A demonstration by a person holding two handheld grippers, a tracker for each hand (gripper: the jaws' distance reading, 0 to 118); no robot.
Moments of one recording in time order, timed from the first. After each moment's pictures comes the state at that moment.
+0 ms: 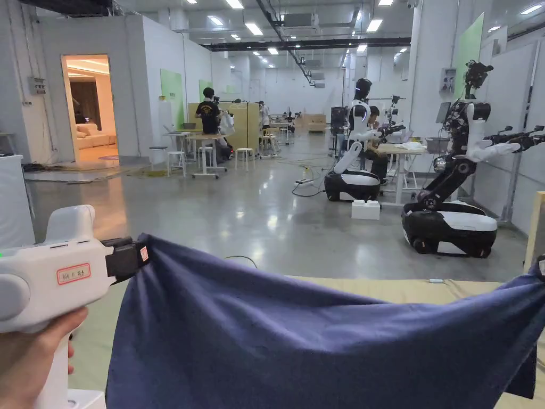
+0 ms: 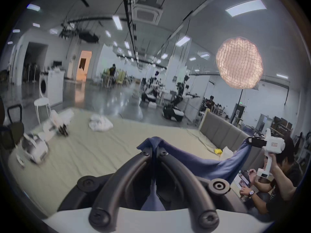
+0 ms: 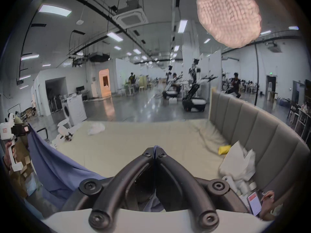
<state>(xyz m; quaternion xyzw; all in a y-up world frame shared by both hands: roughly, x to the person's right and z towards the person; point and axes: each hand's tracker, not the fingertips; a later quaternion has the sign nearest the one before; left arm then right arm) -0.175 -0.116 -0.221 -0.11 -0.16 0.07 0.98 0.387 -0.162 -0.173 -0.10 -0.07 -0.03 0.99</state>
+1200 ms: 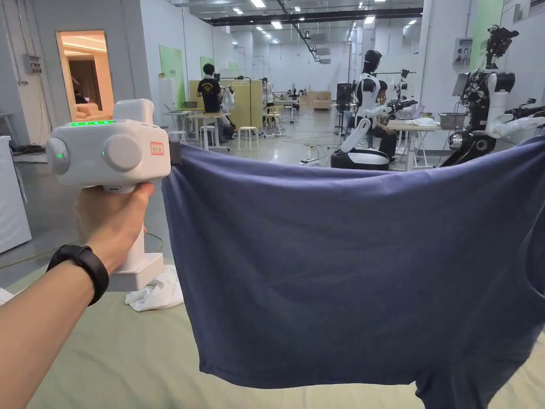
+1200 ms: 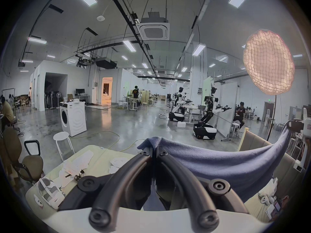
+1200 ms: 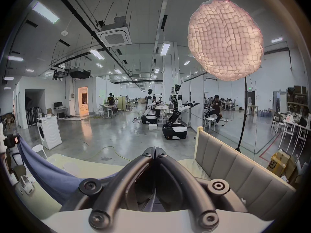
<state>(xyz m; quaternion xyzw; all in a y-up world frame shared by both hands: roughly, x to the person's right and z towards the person) -0.090 -0.084 -0.491 -0.09 -0.05 0.03 0.99 0.414 -0.078 -0.407 -0.07 -0.16 0.00 0.99</state>
